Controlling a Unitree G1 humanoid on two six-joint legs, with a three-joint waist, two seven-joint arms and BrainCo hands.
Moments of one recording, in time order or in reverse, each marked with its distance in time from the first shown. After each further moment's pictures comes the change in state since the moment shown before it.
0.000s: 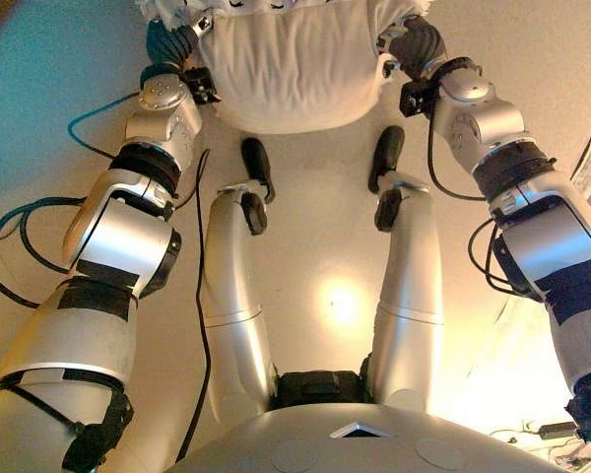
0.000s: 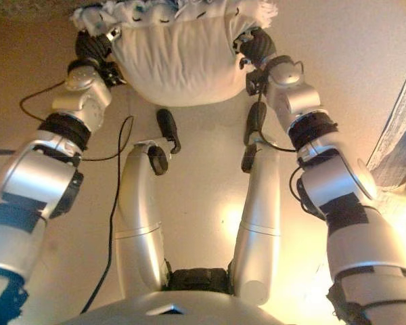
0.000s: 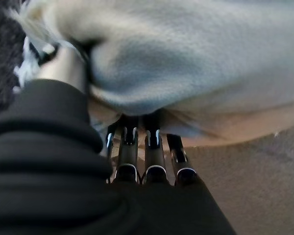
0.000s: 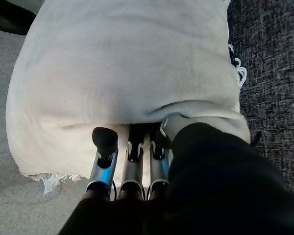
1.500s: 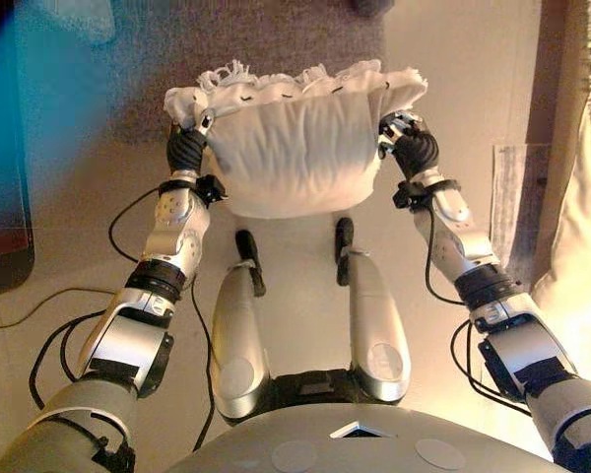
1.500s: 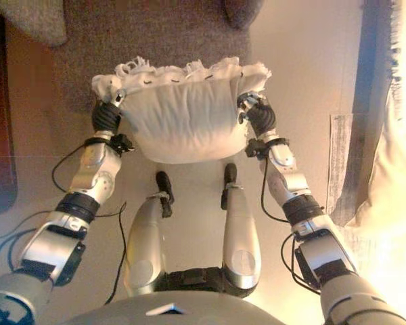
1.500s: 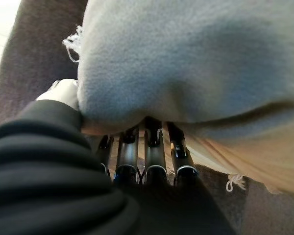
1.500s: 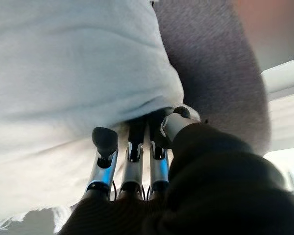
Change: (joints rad) left arm 0.709 -0.031 0.266 -0.601 0.116 -0.182 -0.059; right arm 0.687 0.069 -0.265 -0.531 -0.038 -0.216 -0.040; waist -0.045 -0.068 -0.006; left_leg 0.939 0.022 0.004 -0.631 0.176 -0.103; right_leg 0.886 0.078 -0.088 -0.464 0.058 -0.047
